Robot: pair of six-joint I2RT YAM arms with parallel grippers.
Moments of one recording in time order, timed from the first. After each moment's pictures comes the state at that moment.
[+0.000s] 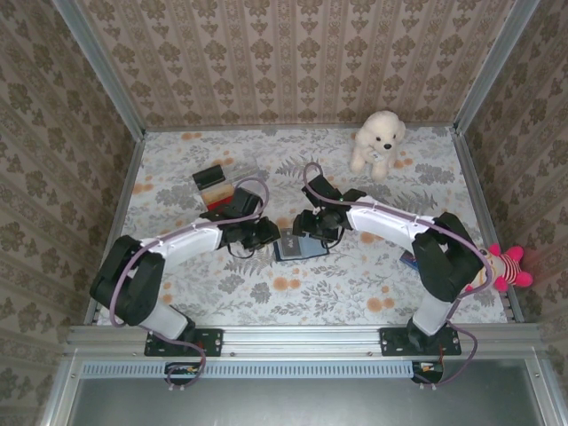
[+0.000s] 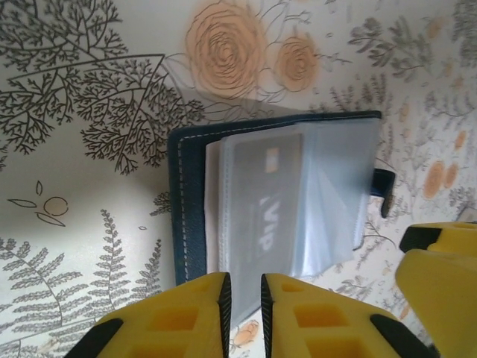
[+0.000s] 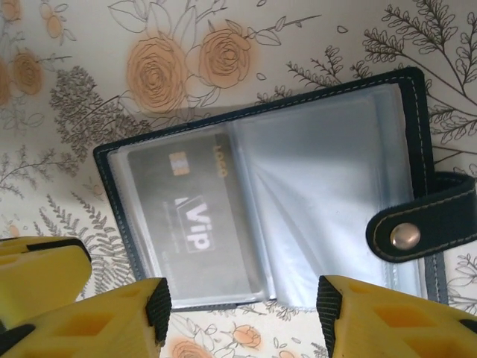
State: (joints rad) left arm -0.63 1.53 0.83 -0.30 0.34 -0.92; right arm 0.64 1.74 1.19 -0.60 -0.16 0.81
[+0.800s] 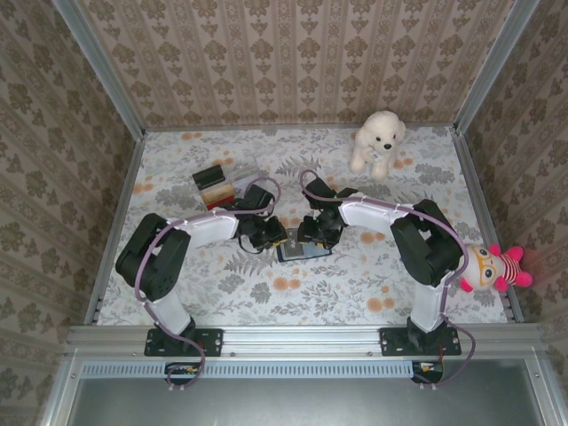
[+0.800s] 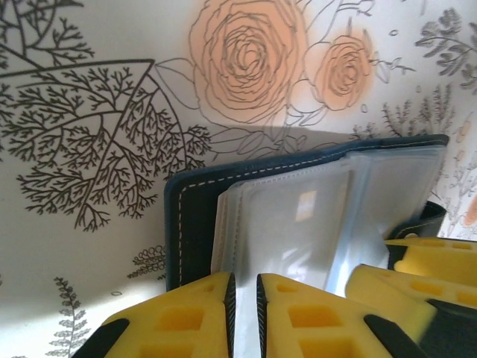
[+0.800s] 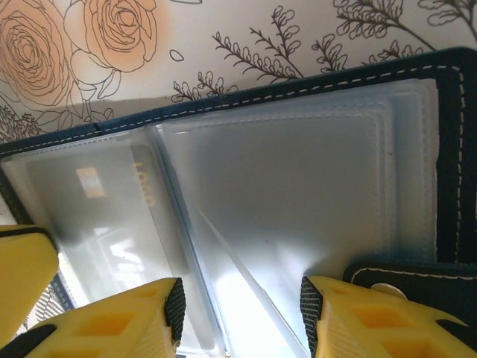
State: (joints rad) left arm -0.65 1.72 0.95 -0.32 0.36 -0.95; right arm 0.60 1.88 1.21 -0.63 -0.24 0.73
